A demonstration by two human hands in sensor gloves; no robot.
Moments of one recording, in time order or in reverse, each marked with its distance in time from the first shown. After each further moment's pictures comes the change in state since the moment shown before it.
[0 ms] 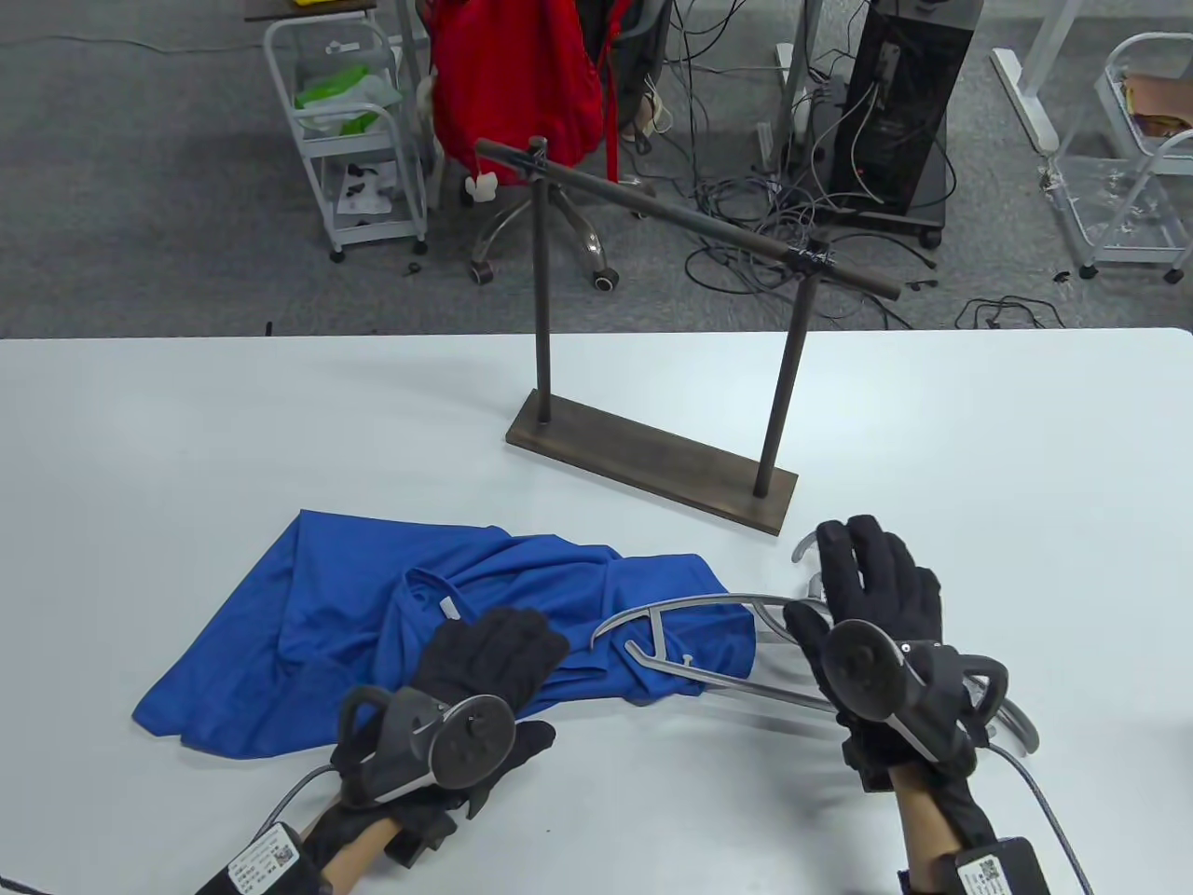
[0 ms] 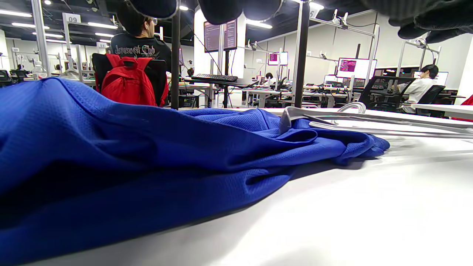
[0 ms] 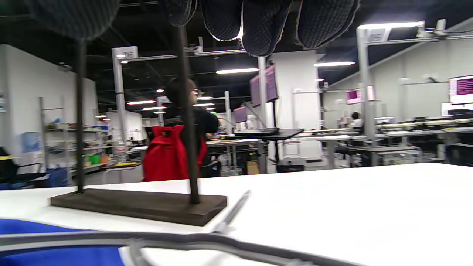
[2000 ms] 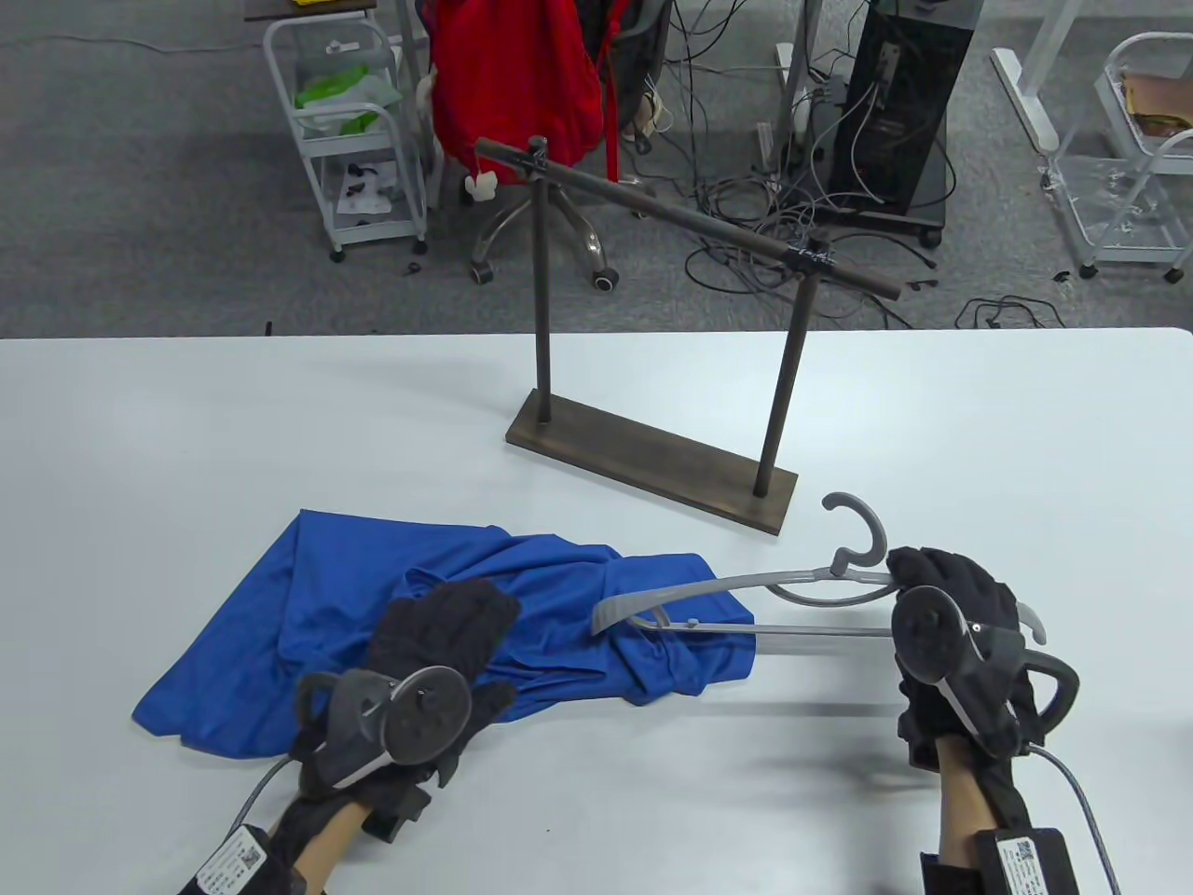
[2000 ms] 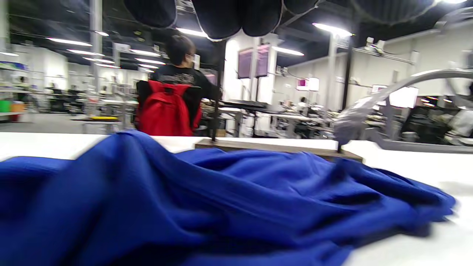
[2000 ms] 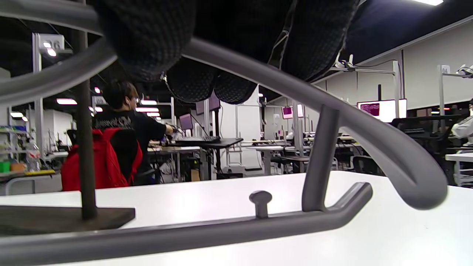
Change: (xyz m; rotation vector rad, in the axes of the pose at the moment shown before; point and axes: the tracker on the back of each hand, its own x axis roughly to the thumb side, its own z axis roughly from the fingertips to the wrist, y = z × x) left_hand -0.045 0.031 0.004 0.121 0.181 0.029; right_hand -0.037 0.000 -0.008 -0.073 0.200 0.090
